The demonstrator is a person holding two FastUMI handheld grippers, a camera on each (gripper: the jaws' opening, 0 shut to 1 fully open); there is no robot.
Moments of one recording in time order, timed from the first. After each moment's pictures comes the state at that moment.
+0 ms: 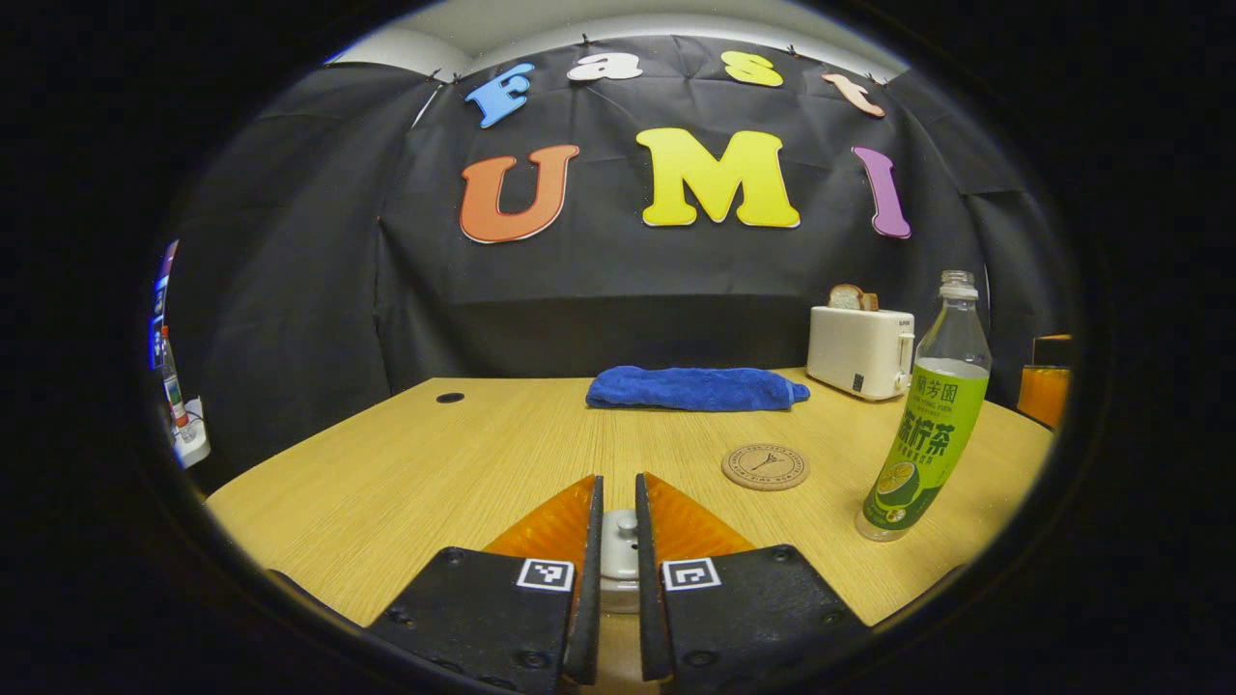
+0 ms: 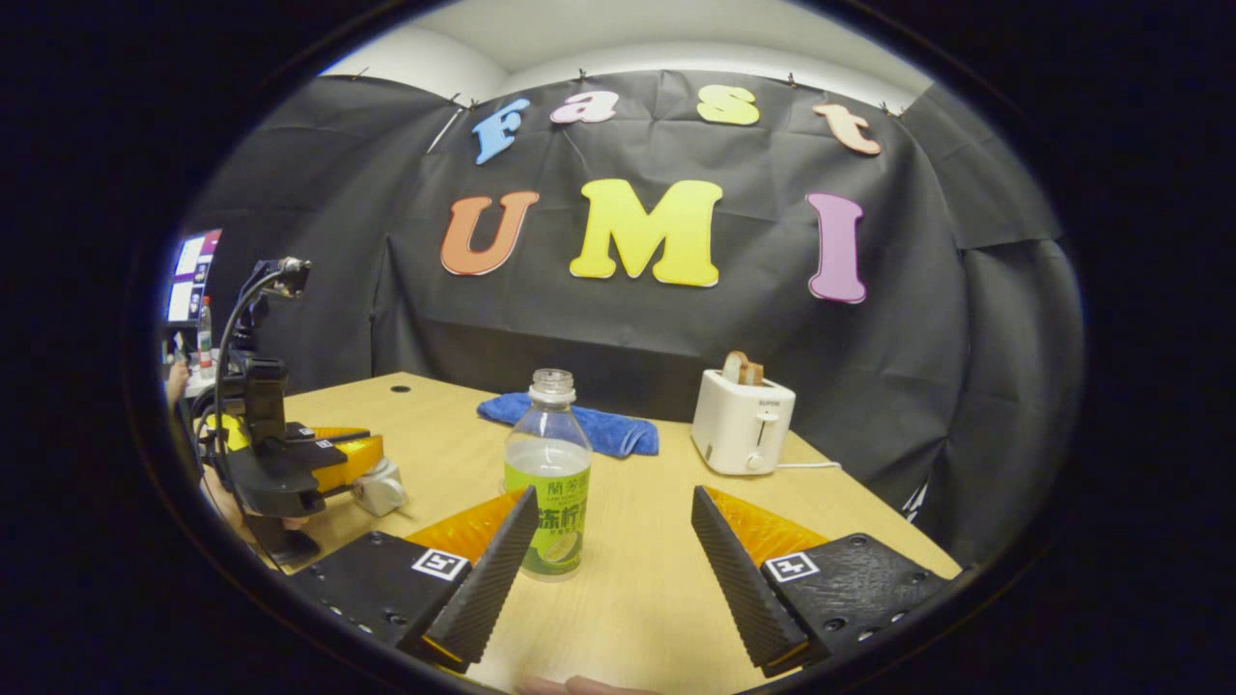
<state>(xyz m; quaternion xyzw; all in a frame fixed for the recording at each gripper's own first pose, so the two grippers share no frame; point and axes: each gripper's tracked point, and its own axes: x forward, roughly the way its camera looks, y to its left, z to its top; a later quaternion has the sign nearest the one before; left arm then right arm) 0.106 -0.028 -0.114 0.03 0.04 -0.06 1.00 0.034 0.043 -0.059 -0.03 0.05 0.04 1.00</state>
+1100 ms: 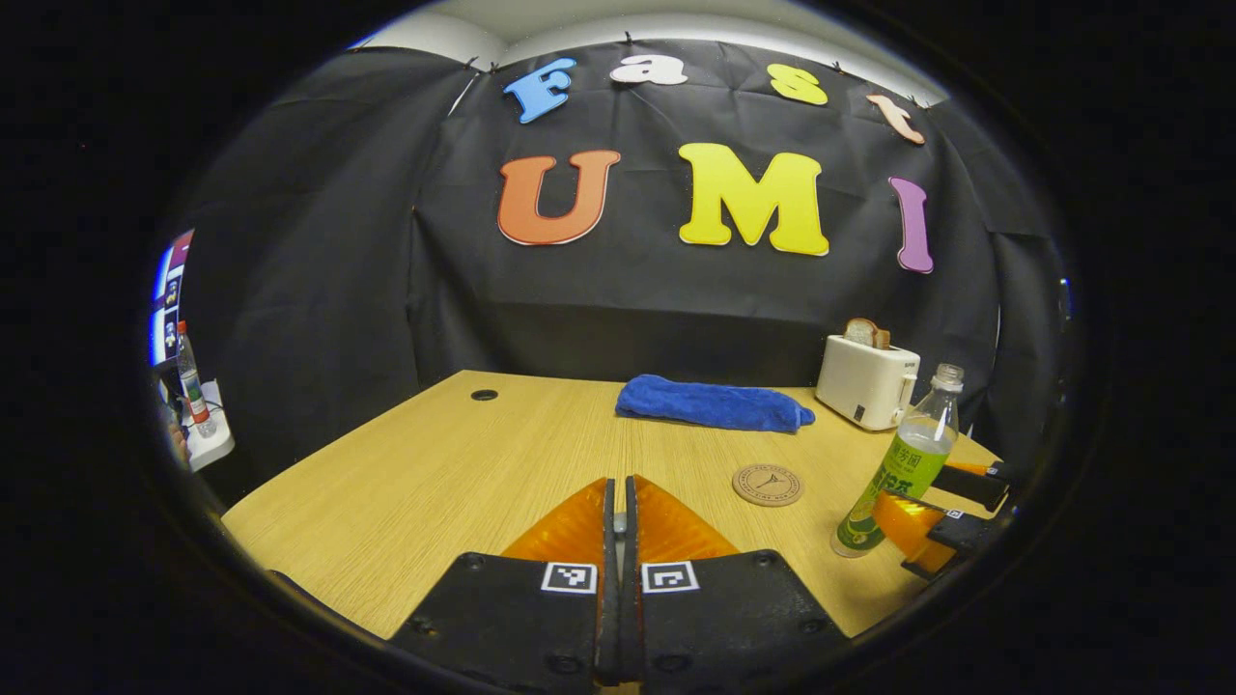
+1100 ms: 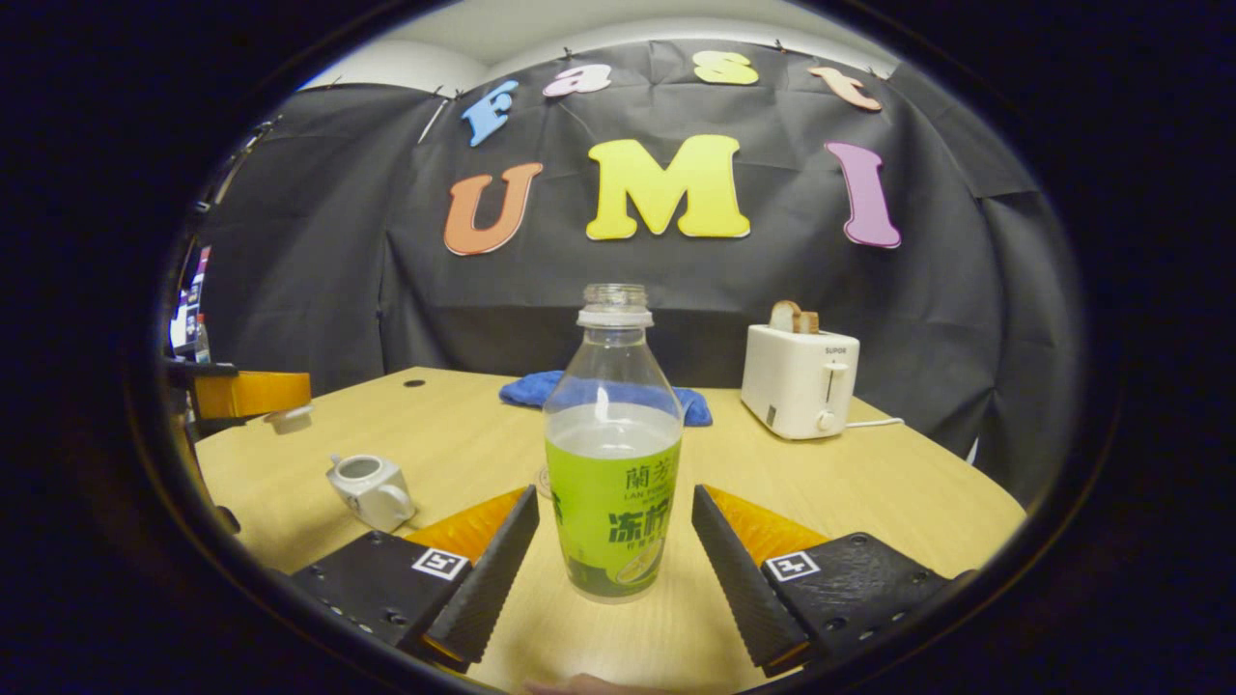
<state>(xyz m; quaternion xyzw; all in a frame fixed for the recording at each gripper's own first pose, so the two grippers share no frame) 0.063 0.014 -0.062 -0.01 0.07 -0.03 1.00 0.098 0.096 -0.103 0.01 0.07 0.06 1.00</state>
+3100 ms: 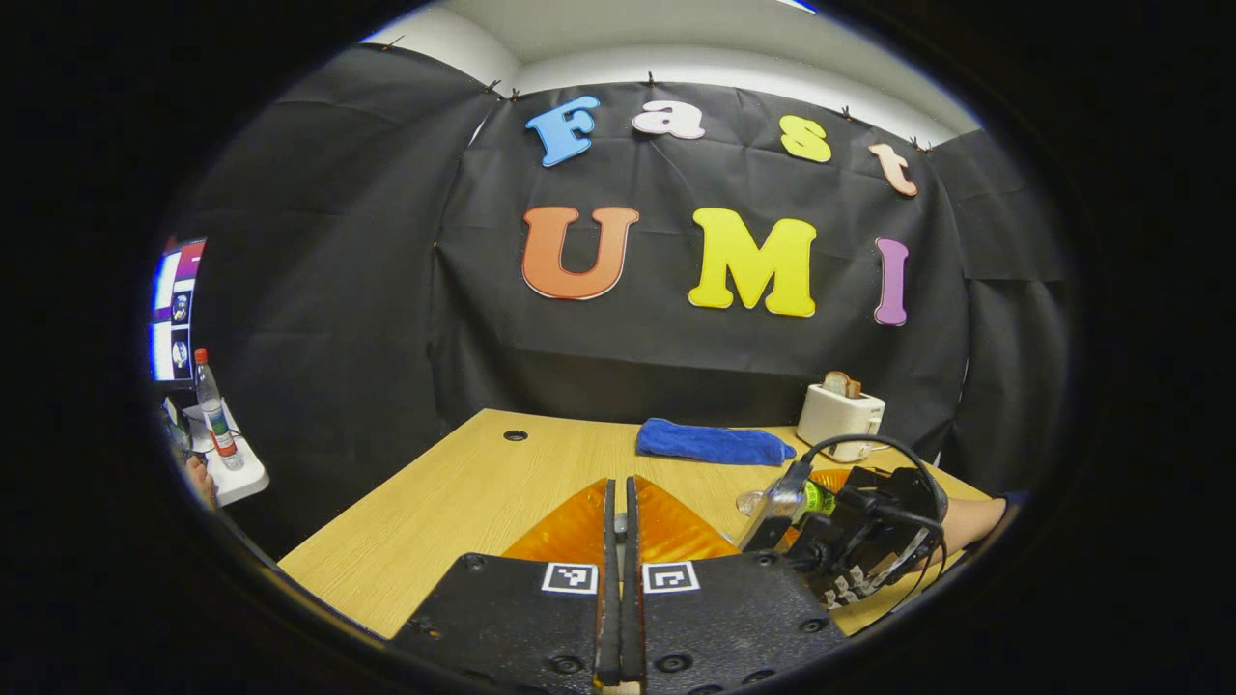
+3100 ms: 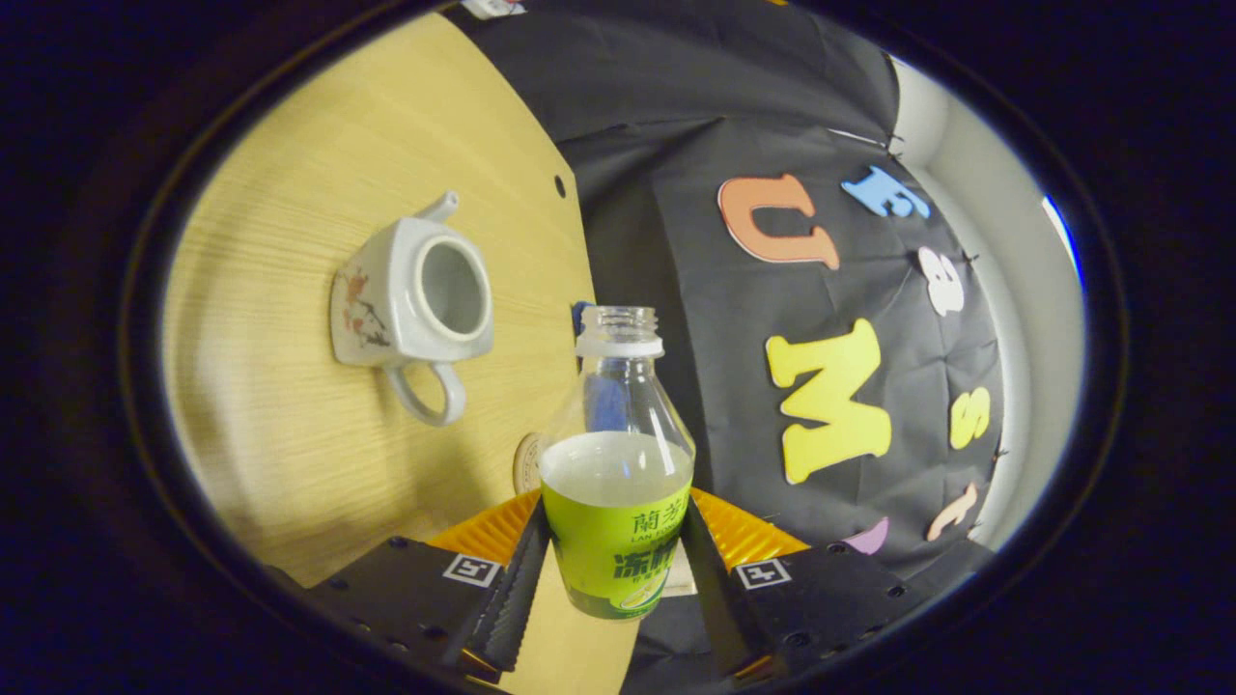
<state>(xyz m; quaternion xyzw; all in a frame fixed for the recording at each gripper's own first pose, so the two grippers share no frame) -0.009 0.094 0.009 -0.03 0.01 -0.07 1.00 0.124 0.191 -0.084 -0.64 0.03 0.00 0.77</state>
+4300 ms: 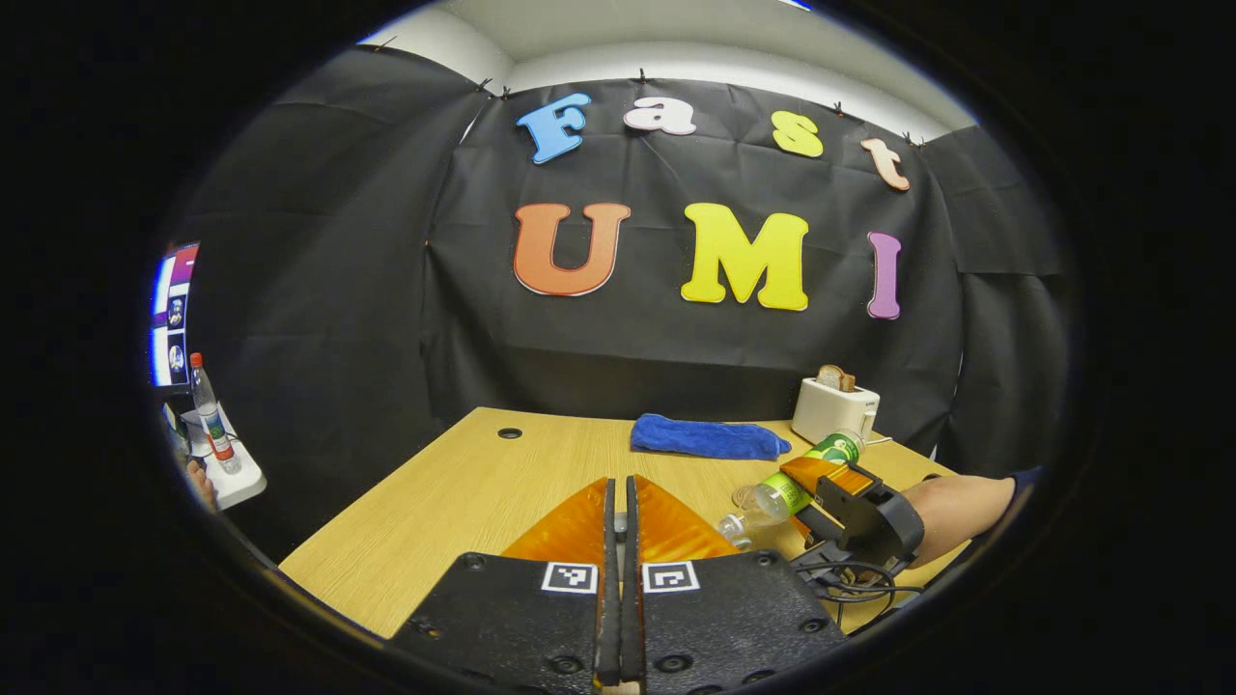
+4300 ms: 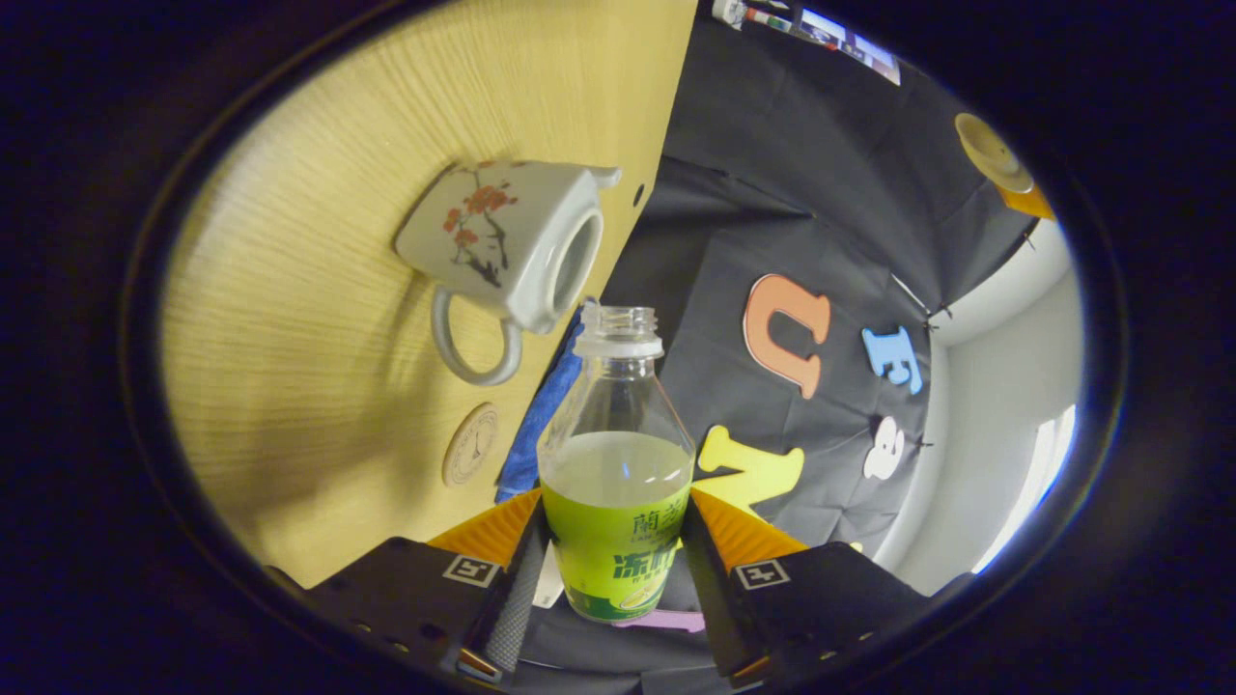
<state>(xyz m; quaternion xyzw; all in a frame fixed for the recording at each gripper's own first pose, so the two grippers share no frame) -0.007 0.091 0.003 -0.02 0.02 -0.07 1.00 0.121 0.213 -0.058 -0.81 -0.06 -0.04 0.58</state>
